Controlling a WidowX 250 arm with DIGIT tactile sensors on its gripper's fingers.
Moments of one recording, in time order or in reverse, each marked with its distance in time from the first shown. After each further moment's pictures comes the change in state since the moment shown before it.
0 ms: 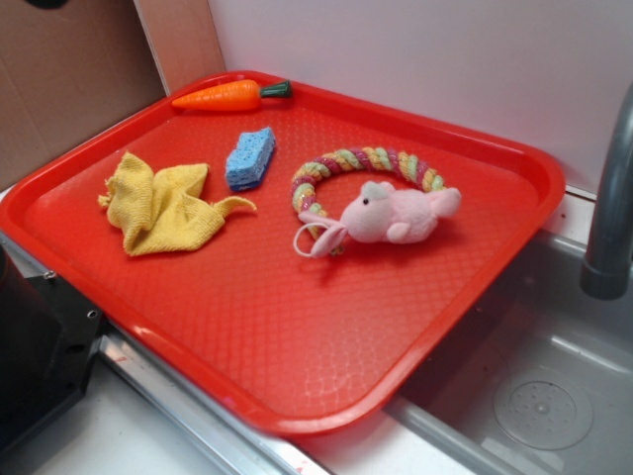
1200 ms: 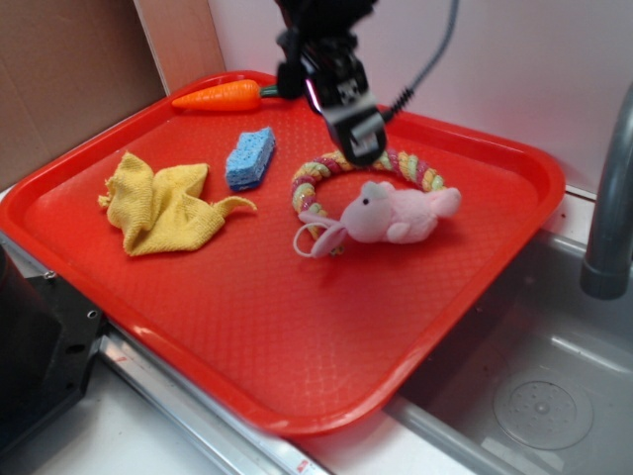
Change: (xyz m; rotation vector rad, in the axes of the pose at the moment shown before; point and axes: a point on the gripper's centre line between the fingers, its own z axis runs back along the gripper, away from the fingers) arm 0.114 -0.064 -0.143 -0.113 -0.055 -0.313
